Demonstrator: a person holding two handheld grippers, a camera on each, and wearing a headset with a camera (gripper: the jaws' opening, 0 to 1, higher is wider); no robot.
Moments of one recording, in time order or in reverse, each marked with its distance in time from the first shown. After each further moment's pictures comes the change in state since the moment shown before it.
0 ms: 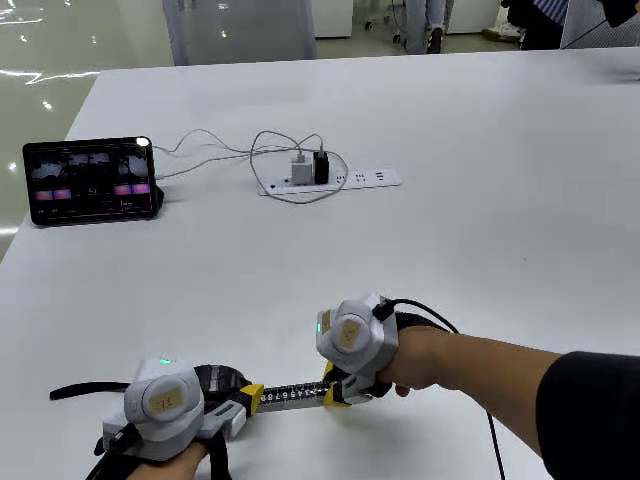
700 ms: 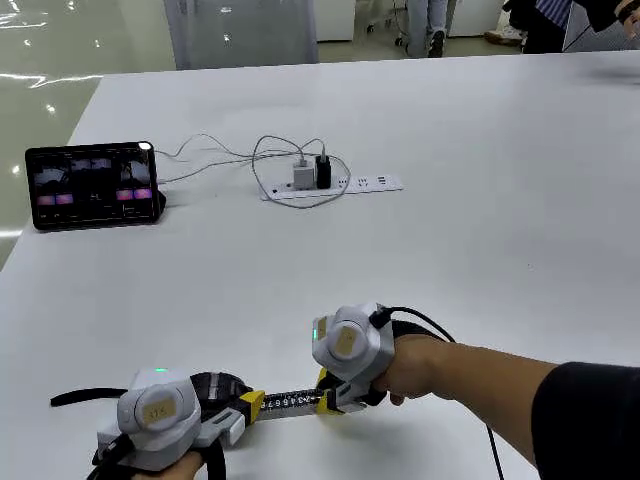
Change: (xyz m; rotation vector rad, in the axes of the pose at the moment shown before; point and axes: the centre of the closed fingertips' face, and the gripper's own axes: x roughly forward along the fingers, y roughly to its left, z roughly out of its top) left arm -0.001 0.000 0.000 -0.020 -0.004 -0.018; right arm 0.006 0.001 0.012 0.015 -0.037 0.009
